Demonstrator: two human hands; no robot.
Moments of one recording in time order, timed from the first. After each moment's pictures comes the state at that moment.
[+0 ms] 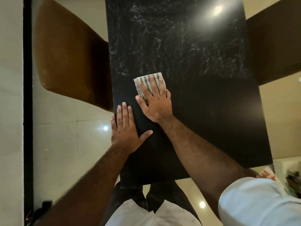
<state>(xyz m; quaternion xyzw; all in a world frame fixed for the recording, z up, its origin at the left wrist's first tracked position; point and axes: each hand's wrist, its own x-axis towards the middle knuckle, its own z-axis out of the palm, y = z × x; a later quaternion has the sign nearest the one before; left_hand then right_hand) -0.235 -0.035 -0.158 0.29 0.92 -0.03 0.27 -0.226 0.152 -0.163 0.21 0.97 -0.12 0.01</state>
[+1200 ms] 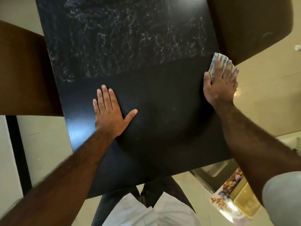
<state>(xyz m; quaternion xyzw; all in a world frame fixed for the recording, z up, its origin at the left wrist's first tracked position) -0.228 0.121 -0.161 0.31 0.93 -0.04 0.22 -0.026 0.485 -0.162 0.52 0.85 -0.11 0.03</state>
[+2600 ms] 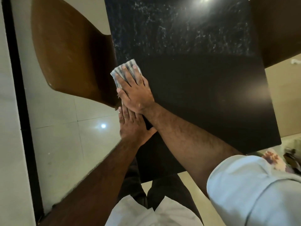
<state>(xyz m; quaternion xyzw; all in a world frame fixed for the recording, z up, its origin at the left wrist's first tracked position) -0.260 -0.054 -0.165 0.32 0.90 0.00 0.28 -0.313 0.069 -0.163 0.14 0.98 -0.14 0.03</state>
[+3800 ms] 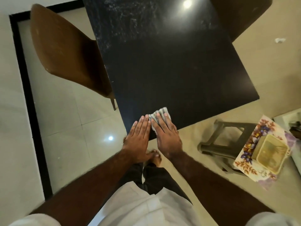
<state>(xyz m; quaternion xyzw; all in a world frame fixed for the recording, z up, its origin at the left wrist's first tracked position) -0.092 -0.154 -0.153 0.58 0.76 -0.08 0.26 0.046 -0.031 -0.154 0.28 0.94 -0.17 0.07</state>
